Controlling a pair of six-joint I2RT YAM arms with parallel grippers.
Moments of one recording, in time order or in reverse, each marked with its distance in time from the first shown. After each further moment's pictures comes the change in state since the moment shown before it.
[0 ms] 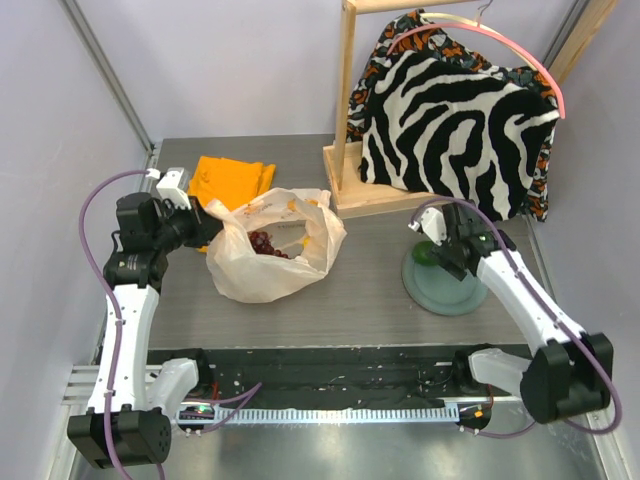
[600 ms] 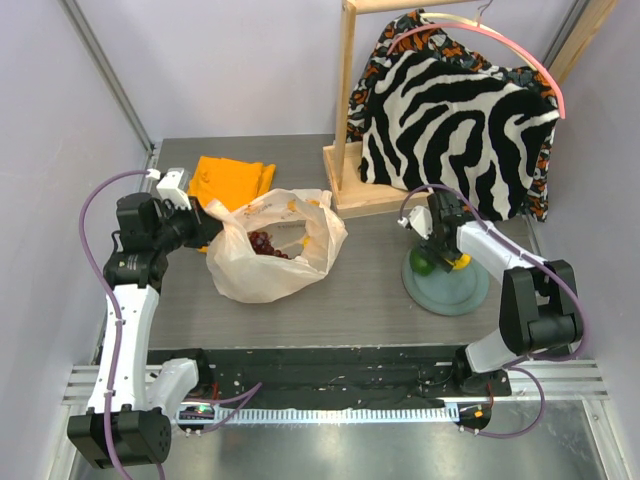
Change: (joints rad) left arm 0.000 0.000 0.000 -0.008 -0.004 0.005; right arm -0.044 0.384 0.065 0.128 -0.055 -0.020
